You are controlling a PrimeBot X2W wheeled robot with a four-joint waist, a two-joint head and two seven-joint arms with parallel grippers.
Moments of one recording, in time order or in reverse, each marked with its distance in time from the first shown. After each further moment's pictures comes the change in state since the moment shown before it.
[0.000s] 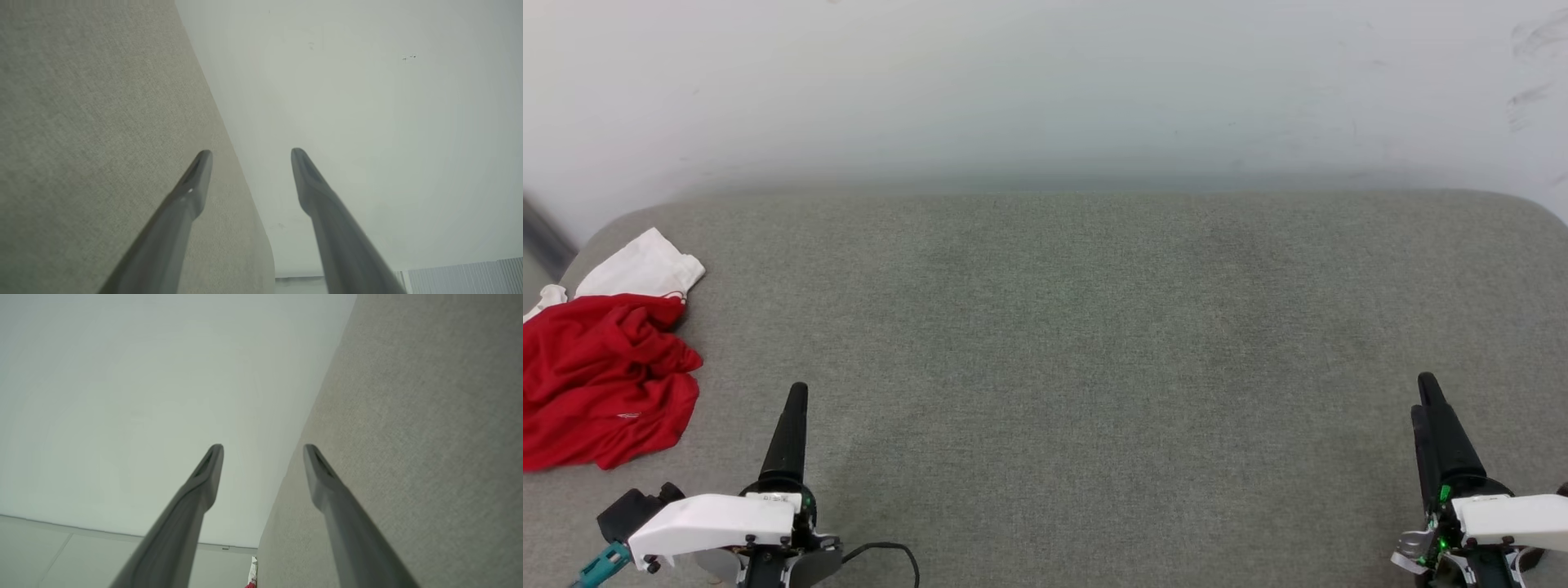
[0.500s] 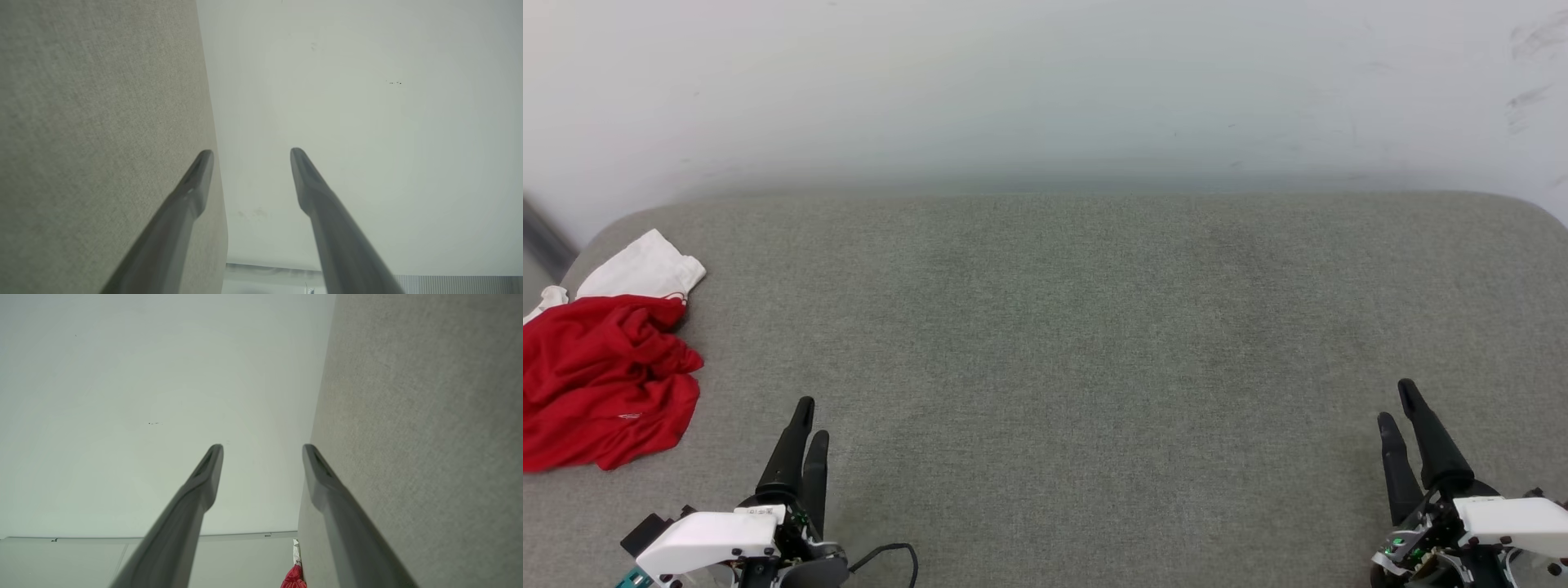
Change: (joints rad) left arm -0.005 0.000 0.002 0.073 -0.247 -0.042 0.072; right arm -0.016 -0.001 0.025 0.056 0.229 0.000 0.069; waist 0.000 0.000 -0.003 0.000
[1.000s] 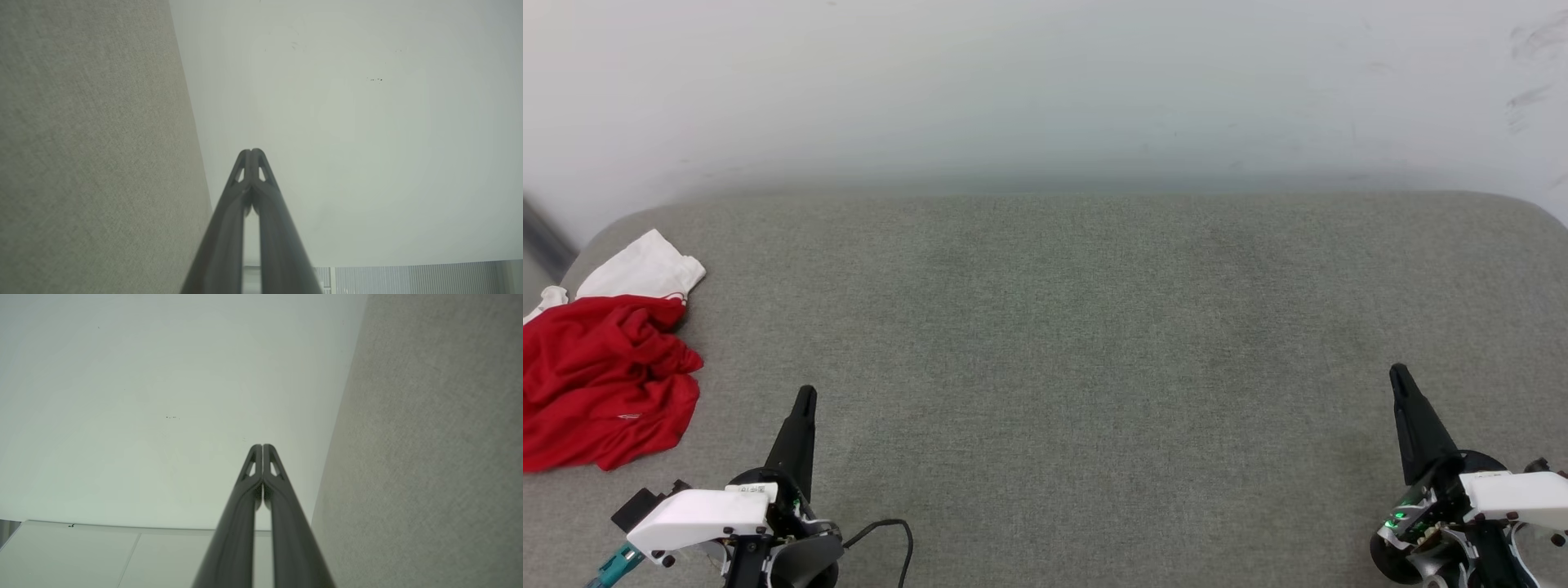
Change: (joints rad) left arm -0.035 0.004 0.009 -0.025 0.000 -0.001 0.012; right arm -0.038 -0.001 -0.002 -0.029 0.000 0.000 0.012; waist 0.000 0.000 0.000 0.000
